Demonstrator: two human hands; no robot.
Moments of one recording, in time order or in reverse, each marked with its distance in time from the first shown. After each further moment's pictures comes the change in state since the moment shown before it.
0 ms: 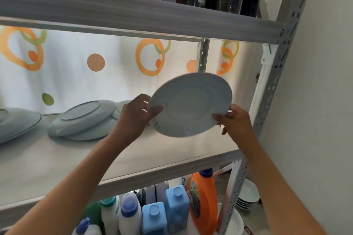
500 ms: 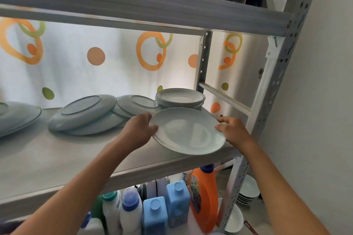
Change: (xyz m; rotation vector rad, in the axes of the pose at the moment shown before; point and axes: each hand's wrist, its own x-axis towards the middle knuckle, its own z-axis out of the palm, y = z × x) left_hand -0.013 -0.033 0.021 0.369 -0.259 -0.284; right_hand -0.004 0.029 0.006 -0.265 -0.167 0.227
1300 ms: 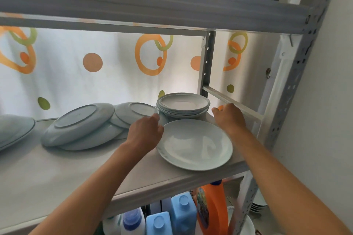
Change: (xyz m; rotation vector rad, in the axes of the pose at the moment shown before) left_hand 0.047 0.007 0.023 0.379 0.158 0.147; right_hand 0.085 -0.022 0.026 -0.439 0.315 0.029
